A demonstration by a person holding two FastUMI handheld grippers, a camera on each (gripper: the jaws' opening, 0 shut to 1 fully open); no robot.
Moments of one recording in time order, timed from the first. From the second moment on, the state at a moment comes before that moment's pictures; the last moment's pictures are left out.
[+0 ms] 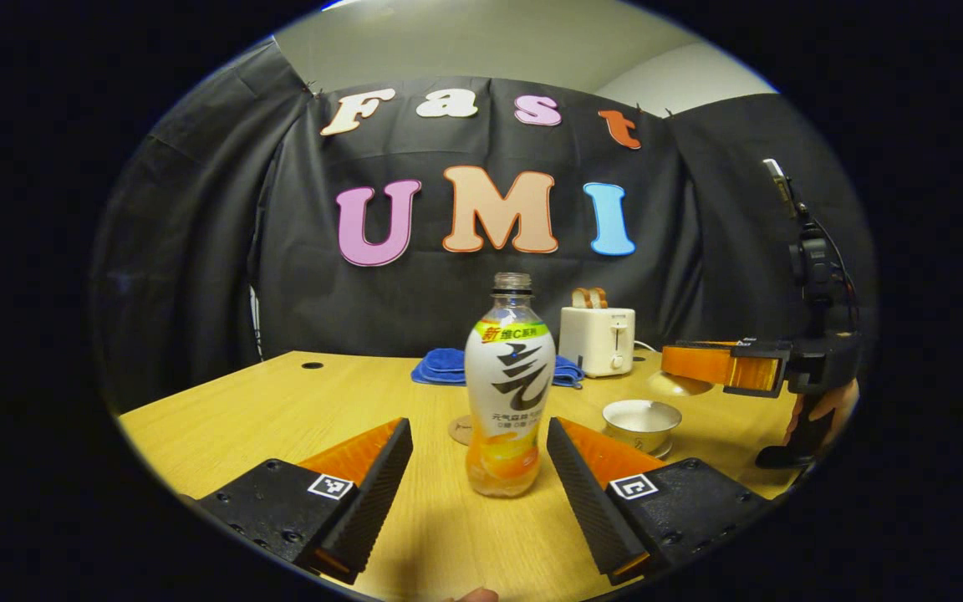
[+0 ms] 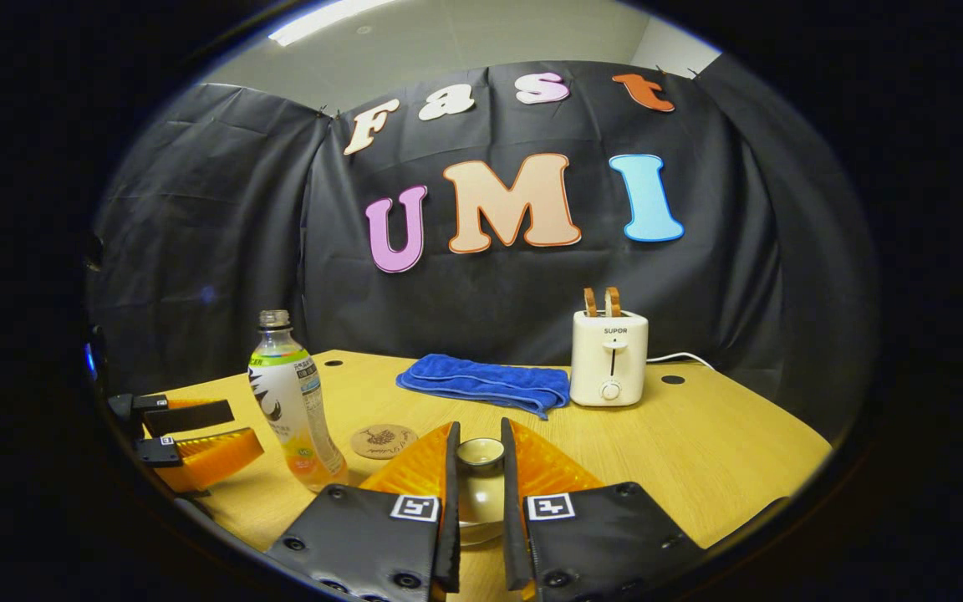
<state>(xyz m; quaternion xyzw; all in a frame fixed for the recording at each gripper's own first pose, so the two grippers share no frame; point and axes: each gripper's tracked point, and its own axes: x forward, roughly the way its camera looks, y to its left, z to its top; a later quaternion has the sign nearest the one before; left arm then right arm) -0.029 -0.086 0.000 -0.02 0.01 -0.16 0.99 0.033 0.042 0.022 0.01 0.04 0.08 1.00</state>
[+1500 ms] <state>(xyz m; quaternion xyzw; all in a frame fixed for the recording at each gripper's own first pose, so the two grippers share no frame) 0.033 -0.120 -0.009 0.09 0.06 -0.17 0.98 0.002 -0.050 0.032 0.05 0.01 0.02 1.00</state>
